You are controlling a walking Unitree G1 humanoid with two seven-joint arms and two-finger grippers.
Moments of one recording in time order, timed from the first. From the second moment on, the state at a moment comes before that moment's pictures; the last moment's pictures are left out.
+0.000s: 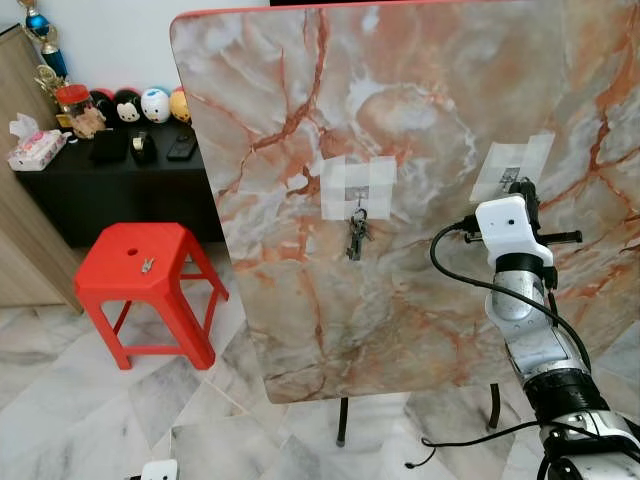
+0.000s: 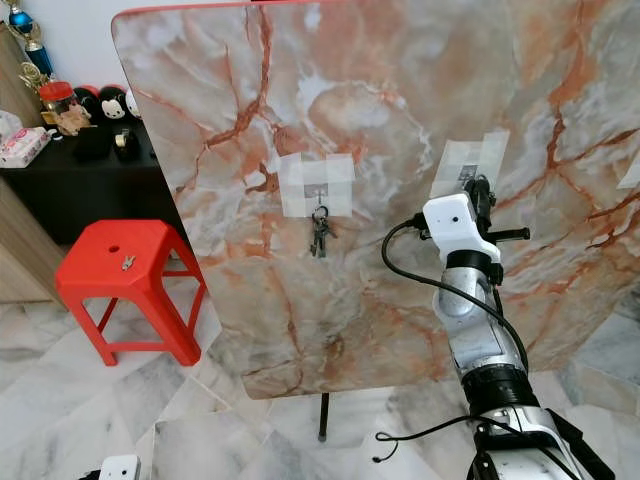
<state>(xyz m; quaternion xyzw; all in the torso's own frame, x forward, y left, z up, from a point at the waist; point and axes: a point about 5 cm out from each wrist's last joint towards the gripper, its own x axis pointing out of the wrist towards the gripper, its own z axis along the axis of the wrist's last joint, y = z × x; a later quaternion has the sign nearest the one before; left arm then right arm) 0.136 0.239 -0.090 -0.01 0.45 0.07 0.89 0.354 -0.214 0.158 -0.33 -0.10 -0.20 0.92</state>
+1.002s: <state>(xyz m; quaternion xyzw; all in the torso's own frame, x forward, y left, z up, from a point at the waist) 0.136 0.239 -0.090 -0.01 0.45 0.07 0.89 0.361 -0.207 0.144 -0.36 -0.05 -0.17 0.92</state>
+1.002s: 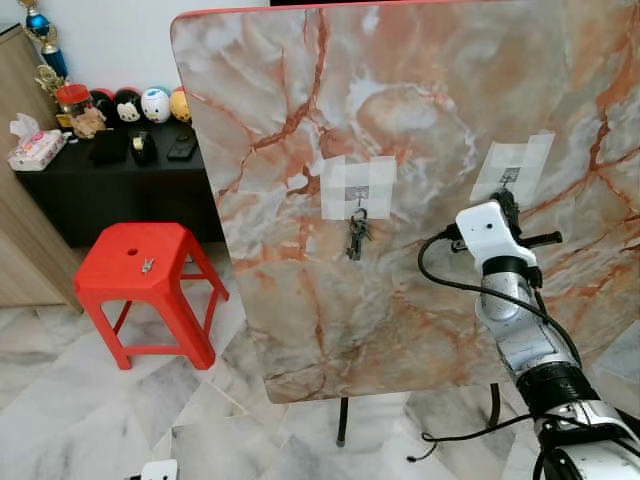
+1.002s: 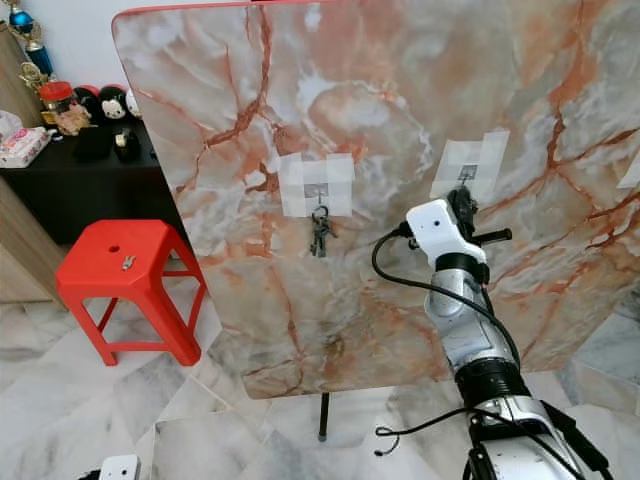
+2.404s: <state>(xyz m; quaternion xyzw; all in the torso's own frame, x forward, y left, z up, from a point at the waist) 0.137 0.239 -0.089 -0.01 0.45 0.07 0.89 0.265 -0.200 0.011 -0.08 0.18 -0.12 0.97</state>
